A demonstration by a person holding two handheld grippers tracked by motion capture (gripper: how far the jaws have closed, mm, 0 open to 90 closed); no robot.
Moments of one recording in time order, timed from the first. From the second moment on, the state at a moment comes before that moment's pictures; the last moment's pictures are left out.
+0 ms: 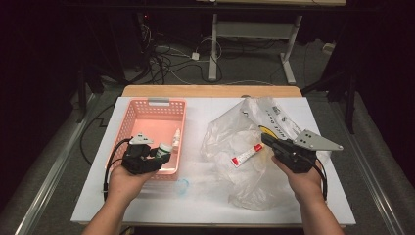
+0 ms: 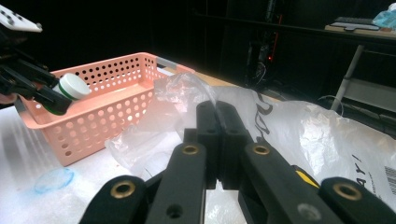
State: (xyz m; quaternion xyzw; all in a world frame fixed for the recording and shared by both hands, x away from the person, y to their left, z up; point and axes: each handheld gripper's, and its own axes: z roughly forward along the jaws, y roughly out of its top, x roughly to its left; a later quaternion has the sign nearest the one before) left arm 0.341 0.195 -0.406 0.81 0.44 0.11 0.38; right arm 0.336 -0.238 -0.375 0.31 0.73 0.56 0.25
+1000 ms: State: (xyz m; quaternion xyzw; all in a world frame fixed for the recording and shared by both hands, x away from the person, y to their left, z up) left arm 0.320 0.093 -0.406 0.85 0.33 0.06 0.40; right arm 0.335 -0.239 -0.374 0.30 0.73 0.56 0.25
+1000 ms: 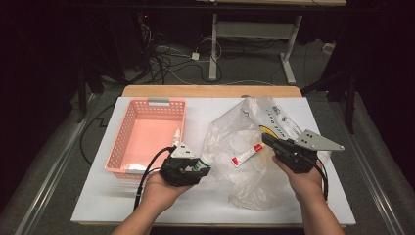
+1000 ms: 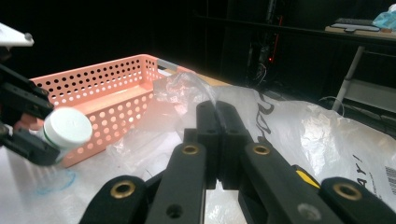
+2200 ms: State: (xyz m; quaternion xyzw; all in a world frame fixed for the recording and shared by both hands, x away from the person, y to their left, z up) left arm 0.367 -0.018 -0.439 0.85 0.29 0.05 0.43; right arm 0.336 -0.238 -0.375 0.30 0.73 0.56 0.24
